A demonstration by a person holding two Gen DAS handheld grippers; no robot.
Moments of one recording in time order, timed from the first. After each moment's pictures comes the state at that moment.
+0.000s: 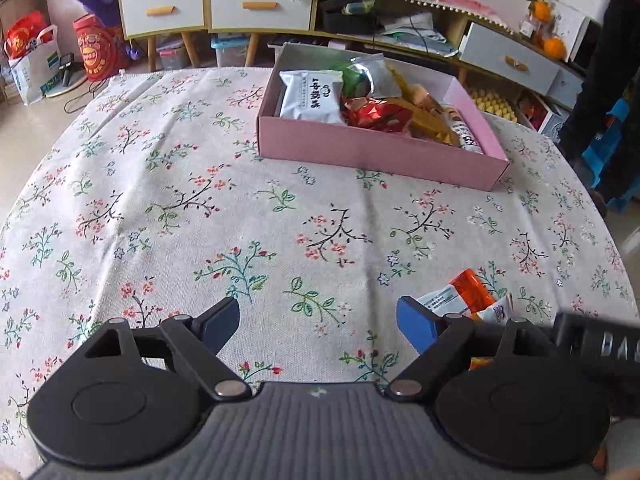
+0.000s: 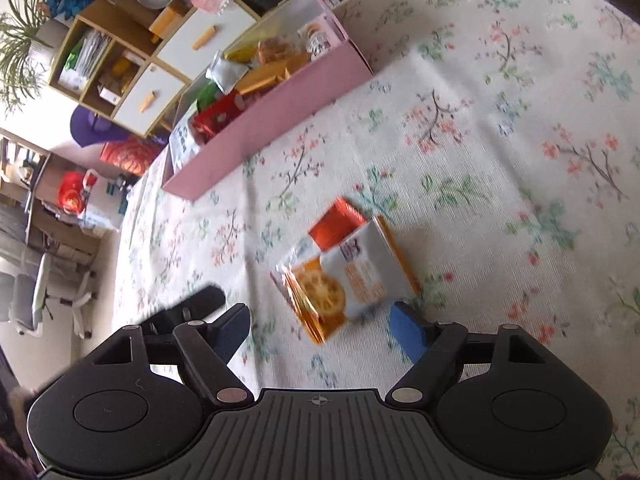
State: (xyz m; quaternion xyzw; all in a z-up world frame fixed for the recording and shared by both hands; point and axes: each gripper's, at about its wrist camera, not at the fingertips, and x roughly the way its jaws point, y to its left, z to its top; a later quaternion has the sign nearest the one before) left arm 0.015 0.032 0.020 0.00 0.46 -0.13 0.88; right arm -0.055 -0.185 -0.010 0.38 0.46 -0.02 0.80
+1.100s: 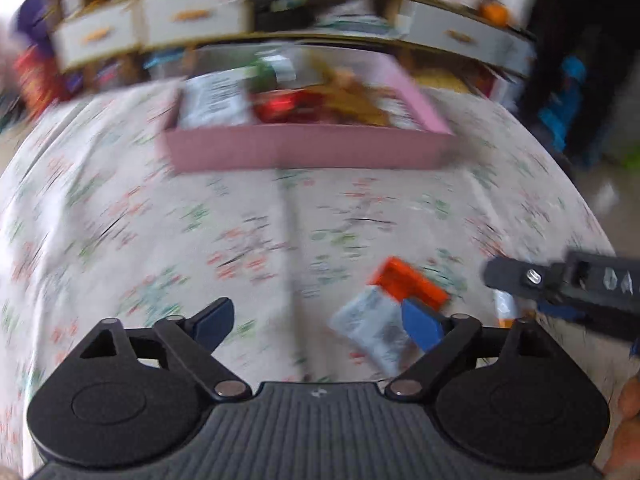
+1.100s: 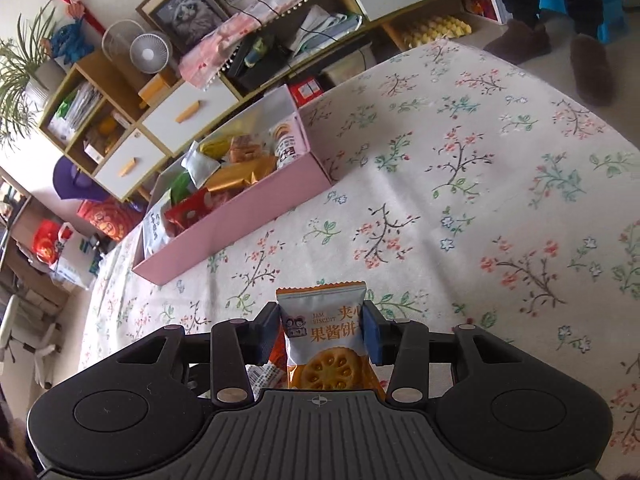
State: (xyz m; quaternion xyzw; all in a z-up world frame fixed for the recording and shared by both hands) left arm 0.020 -0.022 0.006 0.08 0.44 -0.23 0.86; right arm -0.066 -0.215 0.006 0.32 0.37 -0.09 0.86
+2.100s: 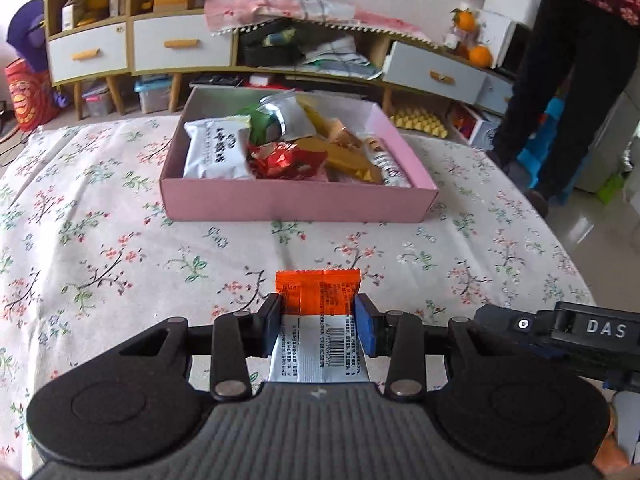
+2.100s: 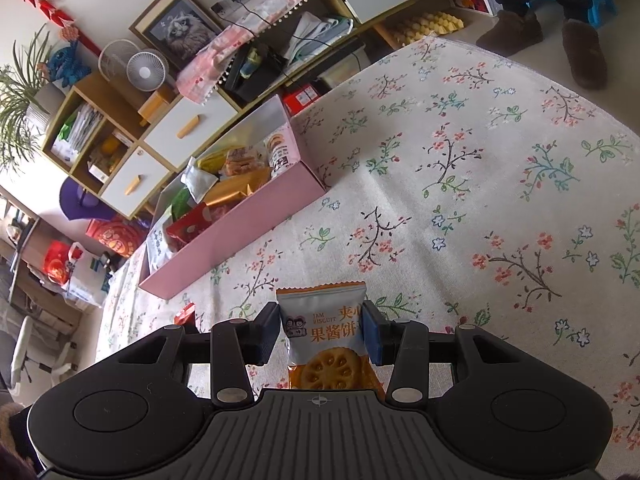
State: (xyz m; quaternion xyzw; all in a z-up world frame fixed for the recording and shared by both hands) left arm 0.039 -0.003 0.019 0.01 0.41 -0.24 0.88; right arm -0.072 -0.223 0.001 0.36 0.36 -0.08 0.86
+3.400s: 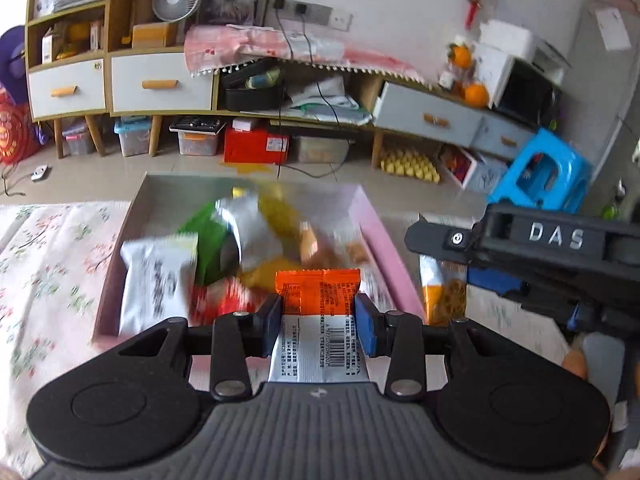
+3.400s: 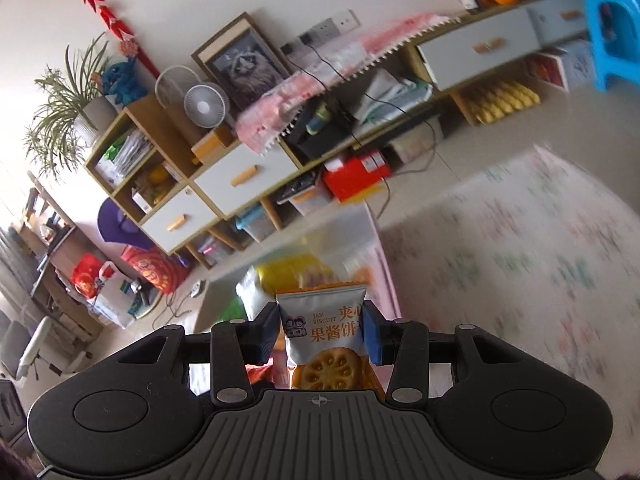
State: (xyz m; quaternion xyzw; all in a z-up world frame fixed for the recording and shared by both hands) left arm 0.120 -0.051 0.051 -0.02 0.36 -0.26 0.90; right arm 0.068 -0.250 0.056 0.30 0.28 -0.03 0.91
